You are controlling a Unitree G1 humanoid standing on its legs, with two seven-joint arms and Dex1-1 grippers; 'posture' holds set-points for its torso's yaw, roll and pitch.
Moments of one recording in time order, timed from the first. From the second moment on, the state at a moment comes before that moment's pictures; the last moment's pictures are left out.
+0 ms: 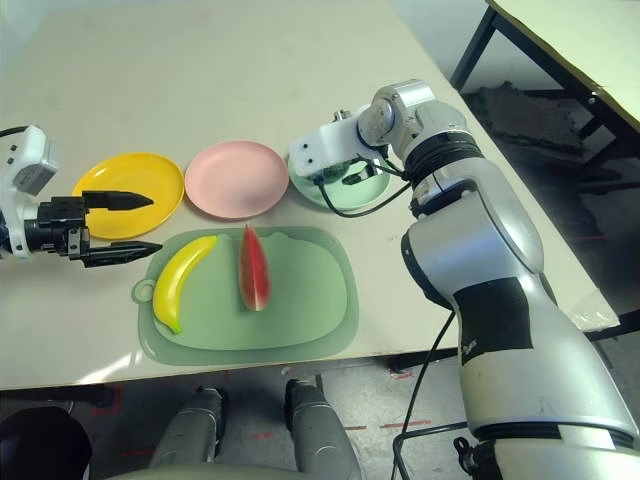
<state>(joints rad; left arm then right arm) -0.46 0.93 0.10 -0.13 -0.54 0.57 -1.22 -1.52 -0.50 0.67 1.35 -0.68 -0.52 0.96</state>
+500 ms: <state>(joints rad) -0.45 0.97 0.10 0.05 -0.49 0.20 -1.51 -1.52 -0.55 0.64 1.03 -0.35 -1.14 1.42</state>
